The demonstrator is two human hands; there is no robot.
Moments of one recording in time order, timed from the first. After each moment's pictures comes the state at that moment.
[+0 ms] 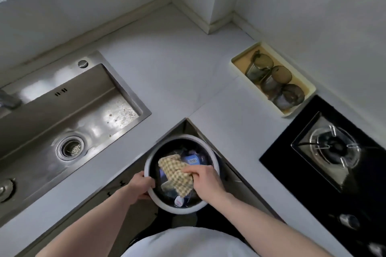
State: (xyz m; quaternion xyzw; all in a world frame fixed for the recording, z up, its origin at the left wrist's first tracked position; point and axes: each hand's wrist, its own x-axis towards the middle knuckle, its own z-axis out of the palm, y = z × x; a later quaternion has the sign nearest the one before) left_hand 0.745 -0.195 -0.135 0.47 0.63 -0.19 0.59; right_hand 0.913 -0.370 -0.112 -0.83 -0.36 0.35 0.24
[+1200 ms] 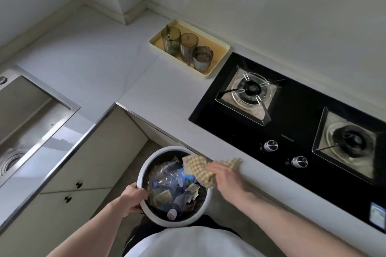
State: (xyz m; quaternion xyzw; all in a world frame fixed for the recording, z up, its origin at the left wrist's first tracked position) left_hand 0.781 -0.411 -0.126 0.56 0.59 -0.28 0.50; right_hand 0.953 -0.685 -0.121 -0.89 -0.30 0.25 0.22
